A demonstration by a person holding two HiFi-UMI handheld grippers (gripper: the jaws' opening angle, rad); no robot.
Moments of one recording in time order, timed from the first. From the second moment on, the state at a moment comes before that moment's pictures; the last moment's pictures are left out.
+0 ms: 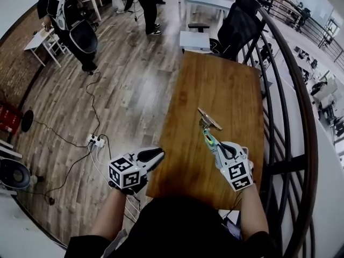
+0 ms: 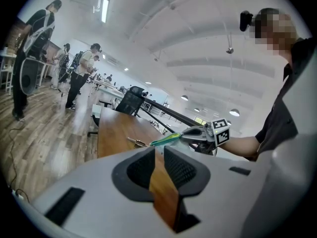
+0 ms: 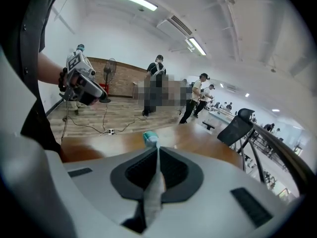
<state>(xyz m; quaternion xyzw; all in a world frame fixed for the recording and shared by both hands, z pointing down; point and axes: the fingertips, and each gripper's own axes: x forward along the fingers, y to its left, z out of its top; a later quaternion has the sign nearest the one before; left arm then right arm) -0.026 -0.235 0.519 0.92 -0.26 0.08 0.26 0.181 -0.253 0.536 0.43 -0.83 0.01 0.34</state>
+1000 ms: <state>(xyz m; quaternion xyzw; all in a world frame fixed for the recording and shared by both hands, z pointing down) -0.026 -0.259 0.505 0.92 -0.34 0.11 0.18 0.201 -0.223 0.486 0.48 -0.85 0.07 0.19</state>
